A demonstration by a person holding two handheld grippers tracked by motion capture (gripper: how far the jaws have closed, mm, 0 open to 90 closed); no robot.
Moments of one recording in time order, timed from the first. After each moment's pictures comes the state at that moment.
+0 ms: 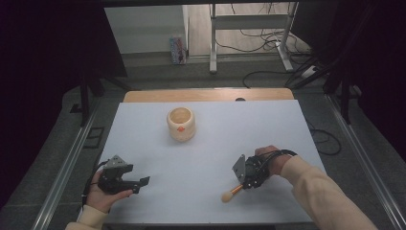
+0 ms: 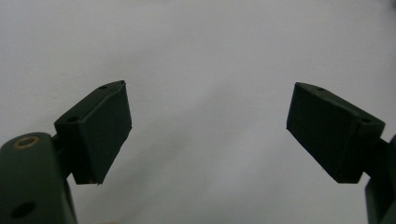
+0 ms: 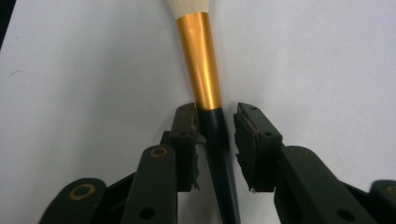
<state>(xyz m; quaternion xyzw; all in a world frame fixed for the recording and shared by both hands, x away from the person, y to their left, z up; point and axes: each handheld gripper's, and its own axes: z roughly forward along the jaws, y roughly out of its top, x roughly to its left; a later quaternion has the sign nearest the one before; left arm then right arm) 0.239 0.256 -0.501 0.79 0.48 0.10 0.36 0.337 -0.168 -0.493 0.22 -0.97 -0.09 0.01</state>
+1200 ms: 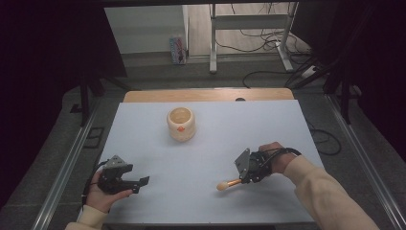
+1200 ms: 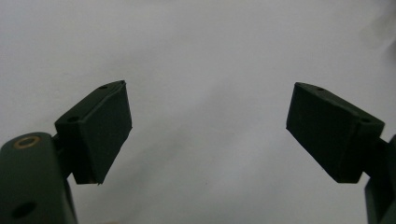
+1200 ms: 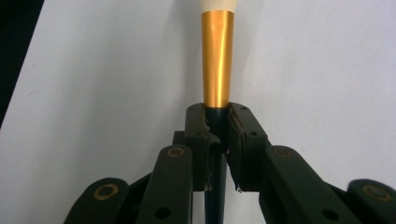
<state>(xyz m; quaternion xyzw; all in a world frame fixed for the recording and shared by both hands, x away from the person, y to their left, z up) 0.239 0.257 -0.501 0.79 0.48 0.10 0.36 0.338 -0.173 -0.470 0.20 -0.97 -0.13 -0.01</state>
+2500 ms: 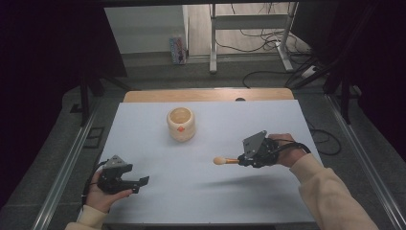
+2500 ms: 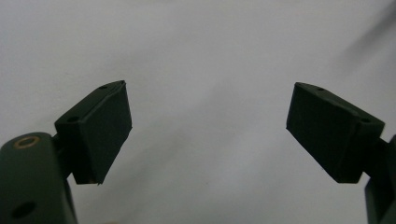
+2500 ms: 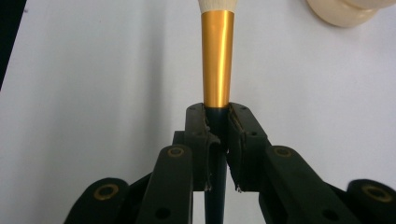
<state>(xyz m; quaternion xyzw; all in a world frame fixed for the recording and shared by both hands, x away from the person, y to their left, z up) 0.239 0.257 -0.501 0.79 0.48 0.10 0.36 0.349 -0.188 -0.427 0.09 -0.96 -0.25 -0.09</state>
